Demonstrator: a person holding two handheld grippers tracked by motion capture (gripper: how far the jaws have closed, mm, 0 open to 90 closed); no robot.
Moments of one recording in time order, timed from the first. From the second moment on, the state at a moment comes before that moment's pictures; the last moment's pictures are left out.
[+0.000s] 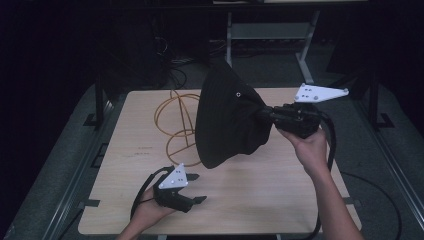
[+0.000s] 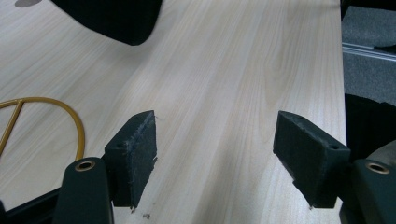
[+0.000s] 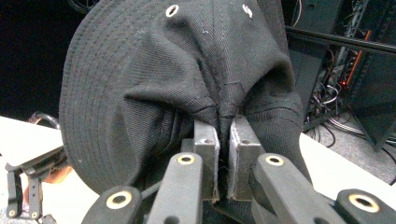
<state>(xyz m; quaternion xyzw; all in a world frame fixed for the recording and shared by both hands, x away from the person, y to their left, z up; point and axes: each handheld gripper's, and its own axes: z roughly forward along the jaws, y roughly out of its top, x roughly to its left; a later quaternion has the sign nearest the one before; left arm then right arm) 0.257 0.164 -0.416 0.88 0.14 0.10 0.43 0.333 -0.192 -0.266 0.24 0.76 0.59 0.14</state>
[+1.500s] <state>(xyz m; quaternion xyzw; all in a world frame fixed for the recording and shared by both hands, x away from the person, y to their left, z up) 0.249 0.143 -0.429 0.90 0.10 0.08 0.41 0.370 -0.120 -0.227 0.21 0.77 0.59 0.13</state>
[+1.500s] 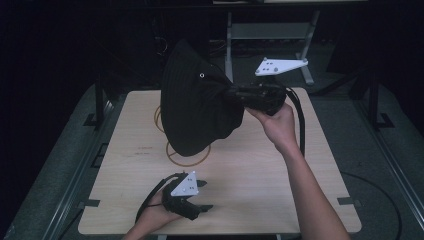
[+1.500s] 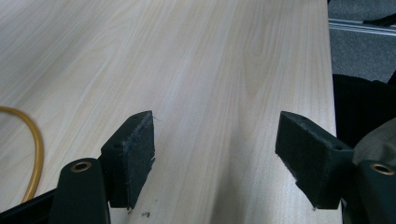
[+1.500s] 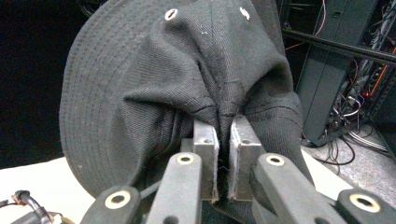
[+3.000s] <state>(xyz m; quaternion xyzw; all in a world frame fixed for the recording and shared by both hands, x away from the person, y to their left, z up) 0.249 0.128 -0.431 0.91 0.08 0.06 0.41 0.442 0.011 -0.220 0.19 0.84 0.50 0.11</state>
